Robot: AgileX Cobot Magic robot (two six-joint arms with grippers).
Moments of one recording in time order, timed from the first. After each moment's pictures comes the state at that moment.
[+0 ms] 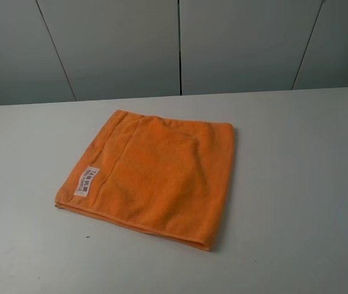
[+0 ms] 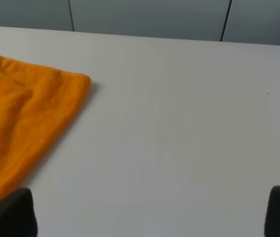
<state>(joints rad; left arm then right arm) 0.04 0.00 -0.51 0.09 1.08 0.00 -0.03 -0.01 -0.51 0.11 1.10 -0.14</state>
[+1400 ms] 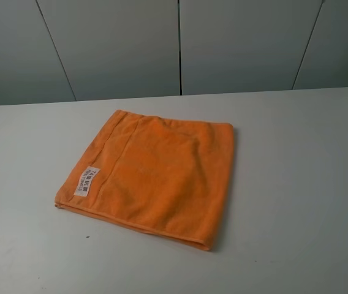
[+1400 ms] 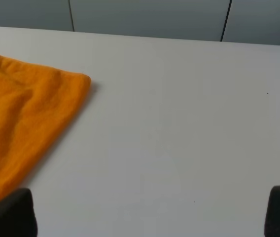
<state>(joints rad) -0.02 0.00 -0.51 0.09 1.08 0.00 -0.03 -0.01 -0.51 0.11 1.10 -0.14</state>
